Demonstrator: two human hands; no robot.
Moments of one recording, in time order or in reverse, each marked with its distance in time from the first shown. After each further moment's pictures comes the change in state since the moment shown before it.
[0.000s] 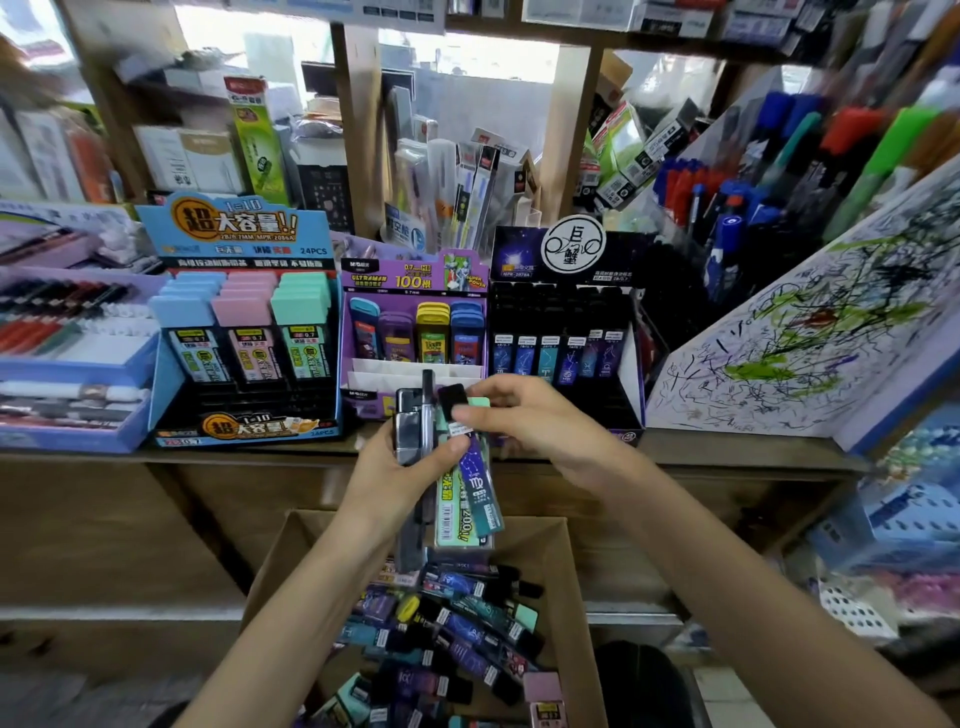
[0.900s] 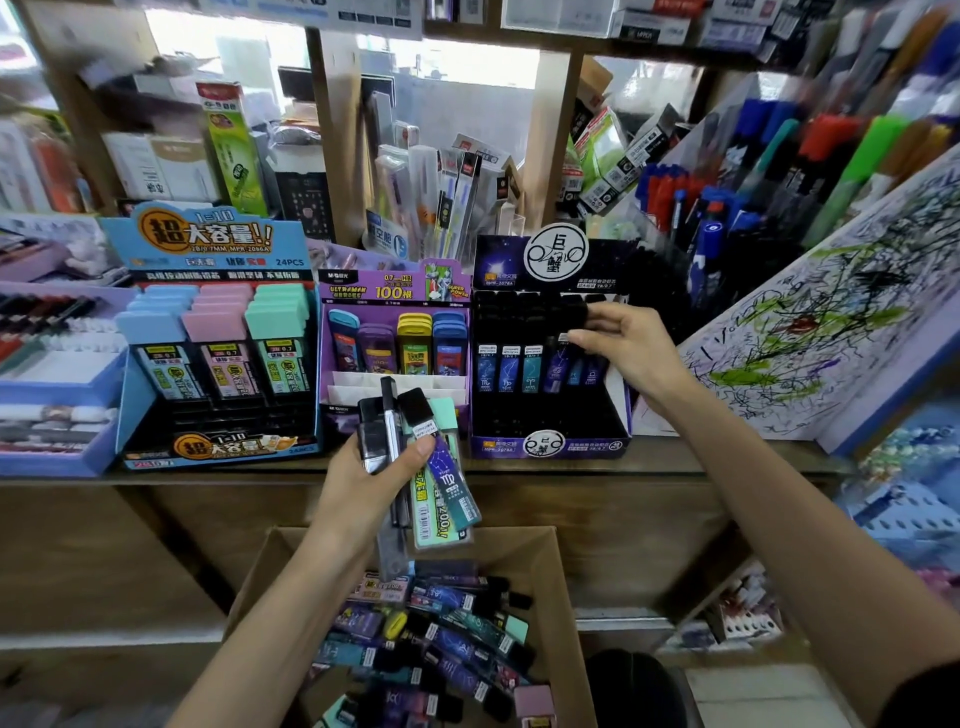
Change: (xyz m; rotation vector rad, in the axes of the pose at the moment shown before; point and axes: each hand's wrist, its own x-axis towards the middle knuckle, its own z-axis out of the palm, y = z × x) left_hand 0.009 -0.001 -0.006 0.006 0.100 -0.080; right_hand 0.042 0.031 -0.123 -0.004 0.417 -0.321
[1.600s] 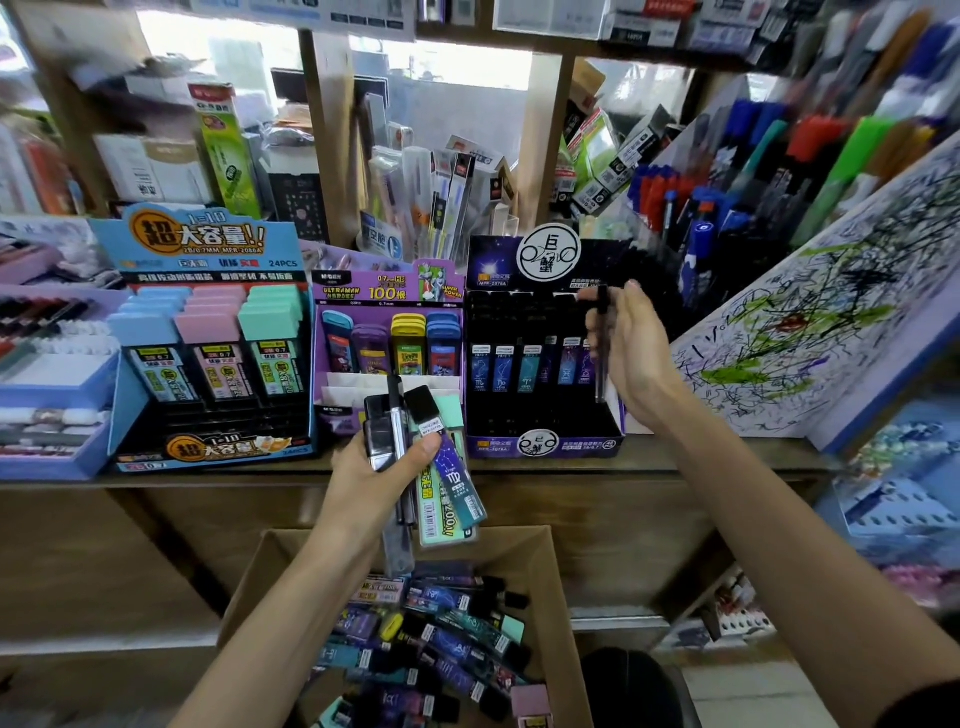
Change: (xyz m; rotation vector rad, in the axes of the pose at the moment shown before) left_hand -0.001 0.000 0.007 -0.007 -0.044 0.028; right_hand -0.010 -0.014 0.013 0.382 0.175 0.170
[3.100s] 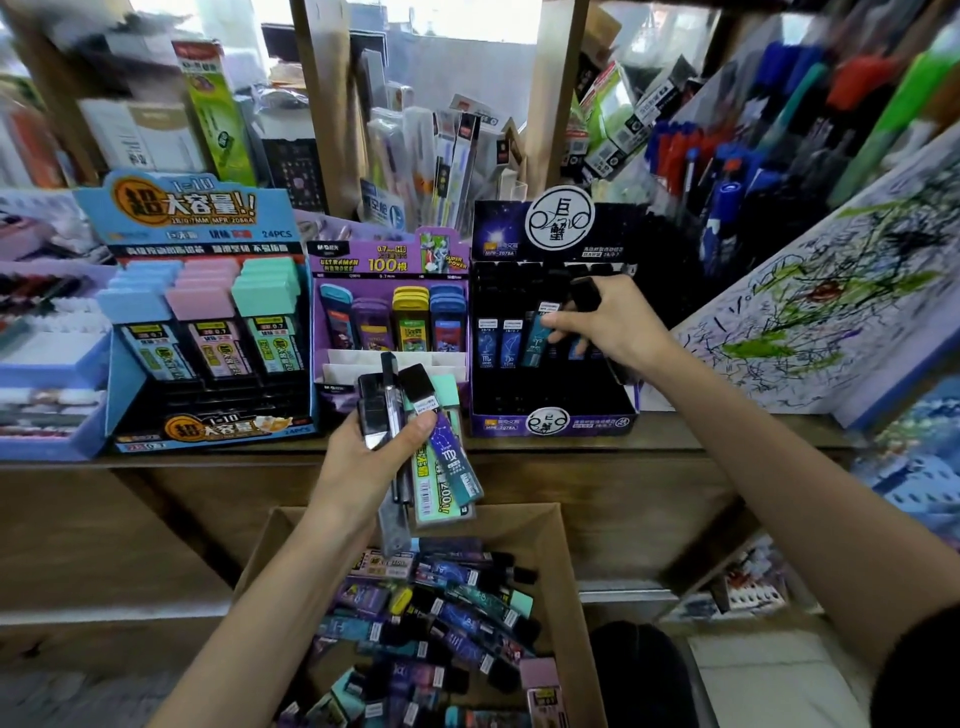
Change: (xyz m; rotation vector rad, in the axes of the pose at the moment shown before) left_hand 0.008 -0.004 -0.006 0.003 0.016 -0.001; right_hand 0.017 0.005 0.008 -0.542 -0.269 -0.100
